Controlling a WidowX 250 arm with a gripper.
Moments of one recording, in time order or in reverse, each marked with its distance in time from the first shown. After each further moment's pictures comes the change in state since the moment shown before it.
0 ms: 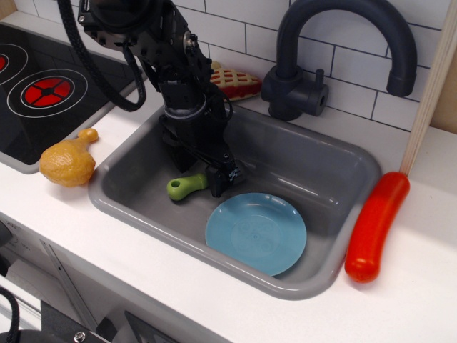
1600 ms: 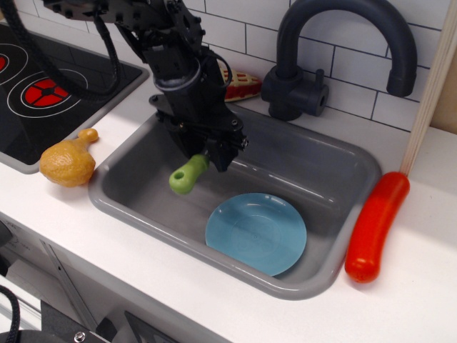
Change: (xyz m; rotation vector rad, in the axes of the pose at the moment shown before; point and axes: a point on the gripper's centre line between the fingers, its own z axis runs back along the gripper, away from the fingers) arm -0.002 -0.030 0.052 -0.076 -0.064 0.161
